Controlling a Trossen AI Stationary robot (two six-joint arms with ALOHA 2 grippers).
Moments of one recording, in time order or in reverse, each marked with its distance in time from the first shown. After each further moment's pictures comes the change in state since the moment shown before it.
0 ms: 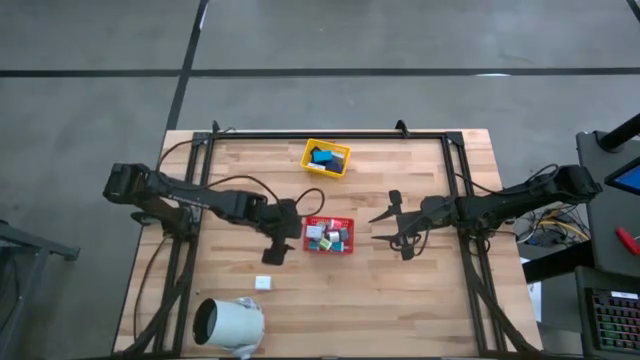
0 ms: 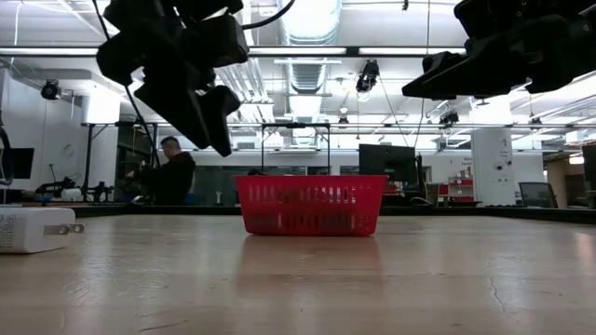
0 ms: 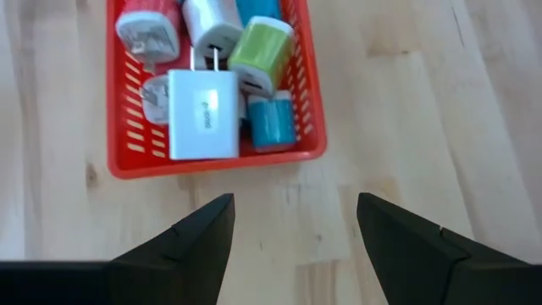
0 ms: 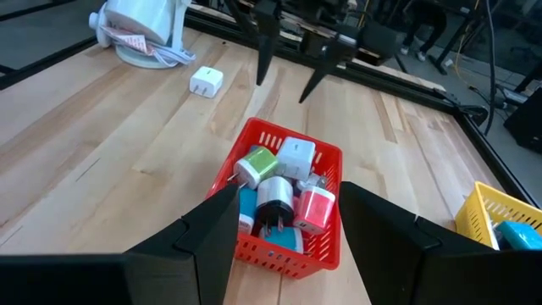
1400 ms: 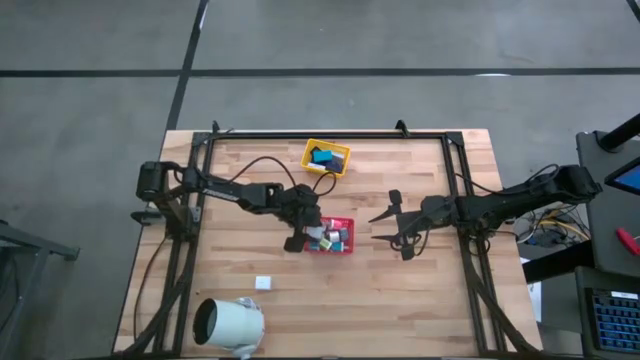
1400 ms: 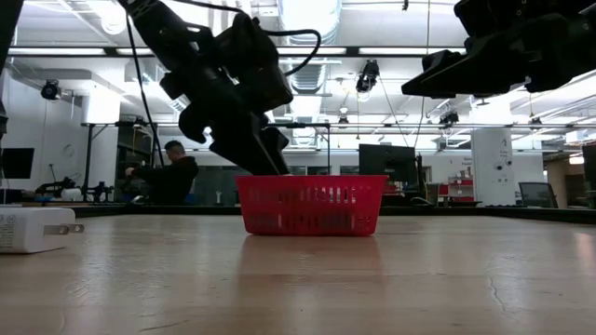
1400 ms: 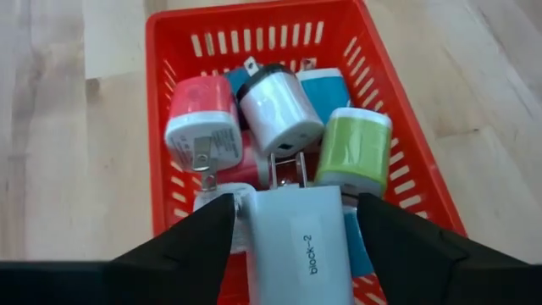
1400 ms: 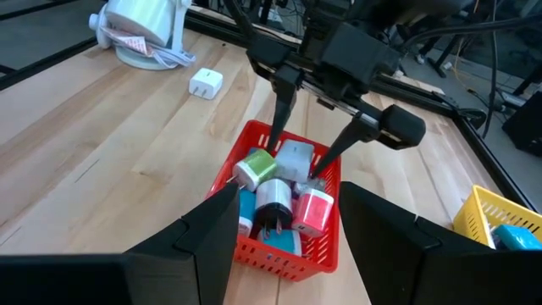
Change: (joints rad) left arm 0.182 0.238 -0.024 0.431 0.238 0.174; right arm 0.000 -0.001 0.003 0.000 0.000 -0.008
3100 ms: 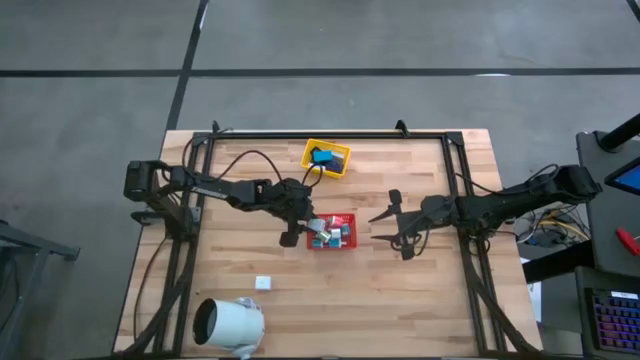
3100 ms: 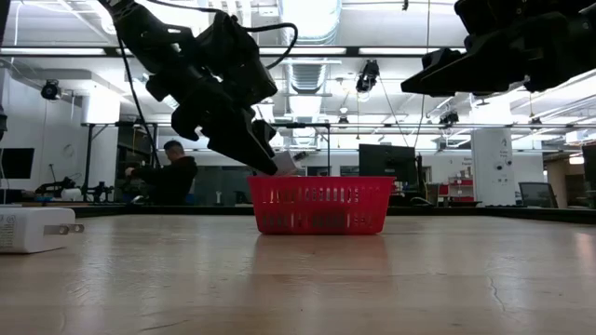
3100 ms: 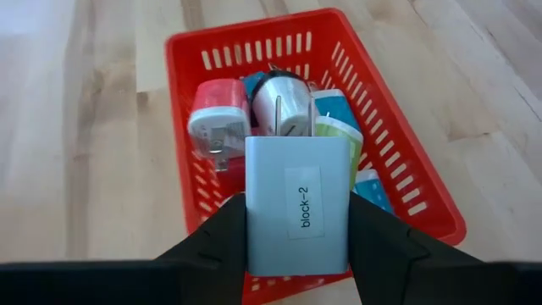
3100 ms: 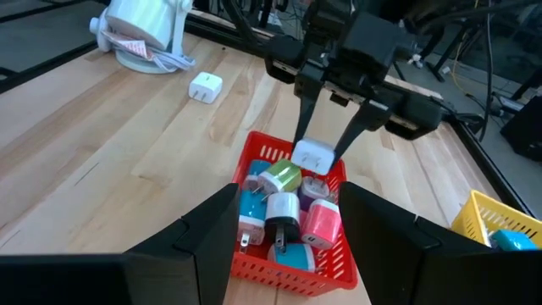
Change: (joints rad) left arm 0.040 -0.094 -0.114 0.117 -0.013 0.022; right arm 0.000 0.000 0.001 0.009 -0.001 -0.006
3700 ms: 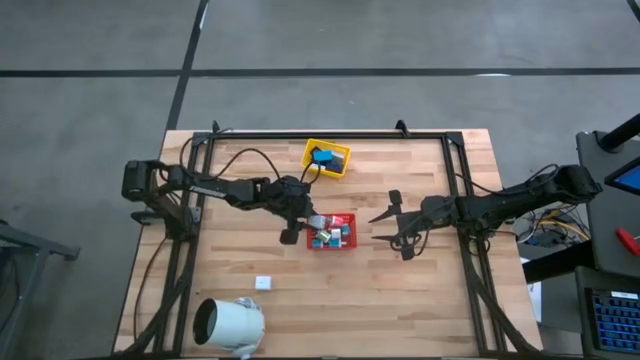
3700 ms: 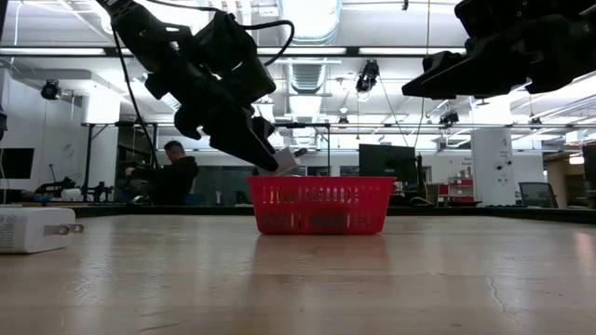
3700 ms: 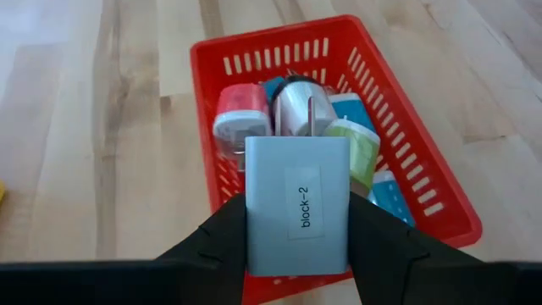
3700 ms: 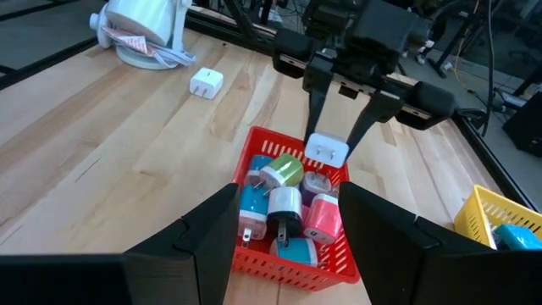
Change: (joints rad) left arm 0.011 -0.021 -0.006 0.005 -0.024 0.012; right arm 0.000 0.001 -0.007 -0.001 0.000 0.006
